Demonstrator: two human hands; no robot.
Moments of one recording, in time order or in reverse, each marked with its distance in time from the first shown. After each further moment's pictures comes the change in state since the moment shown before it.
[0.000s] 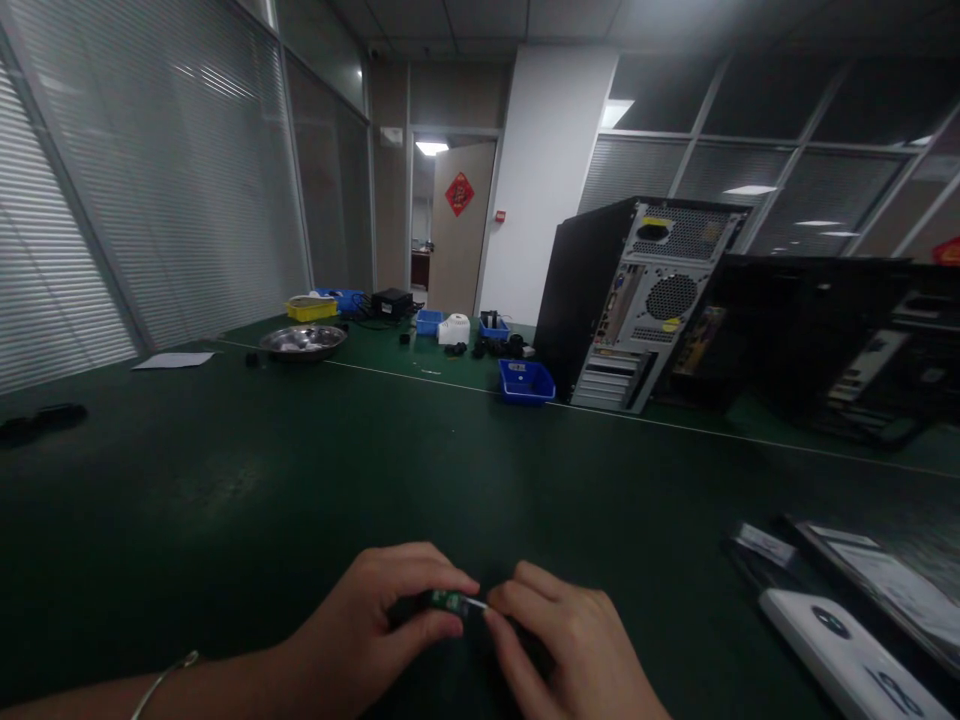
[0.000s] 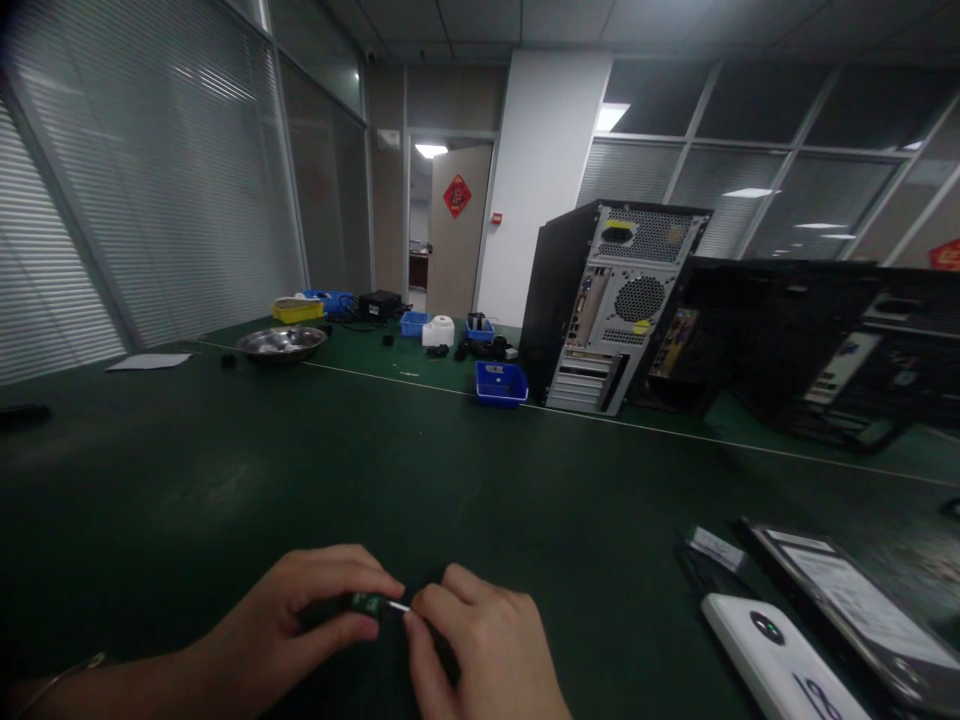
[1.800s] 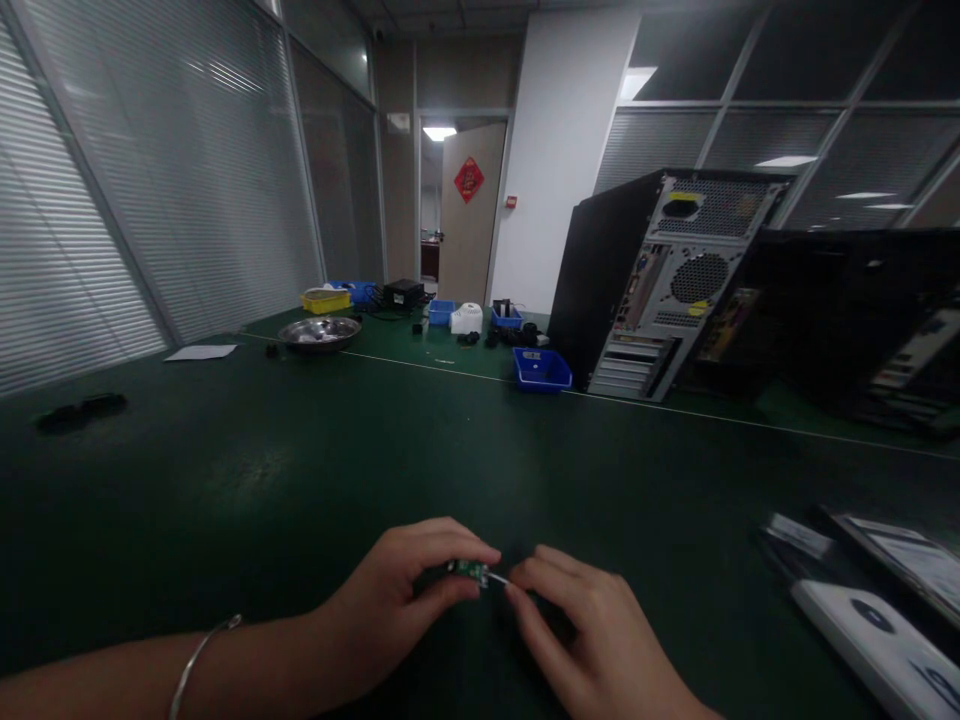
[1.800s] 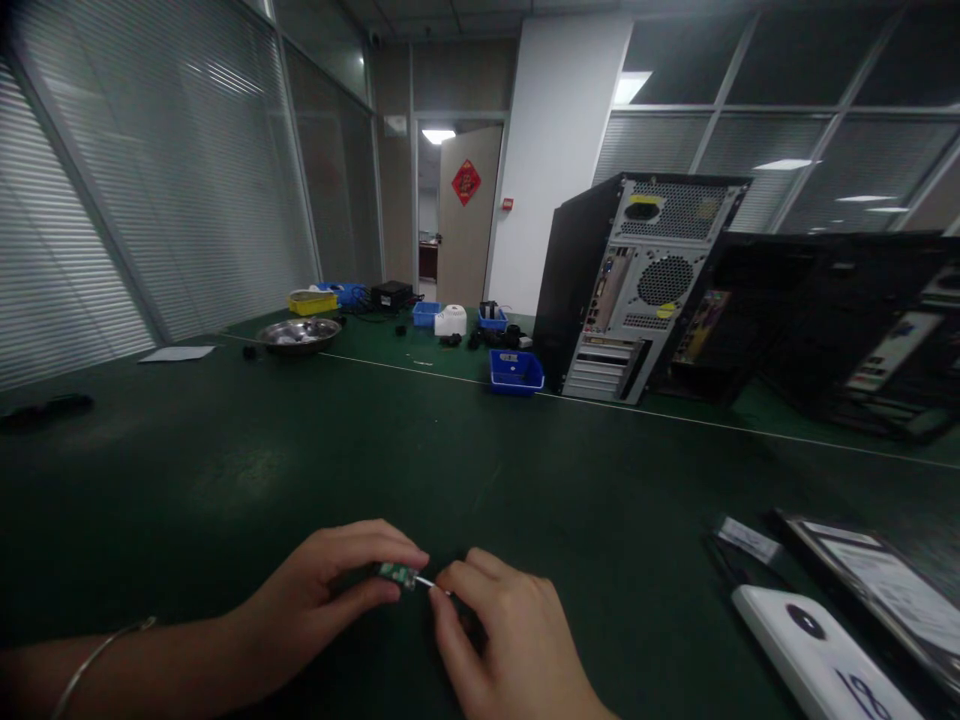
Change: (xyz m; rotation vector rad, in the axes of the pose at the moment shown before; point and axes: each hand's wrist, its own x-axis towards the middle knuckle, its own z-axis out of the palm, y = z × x) left_hand 0.001 0.001 -0.004 -0.037 -0.003 0.065; right_hand 0.000 0.000 0.001 0.164 -0.029 0.060
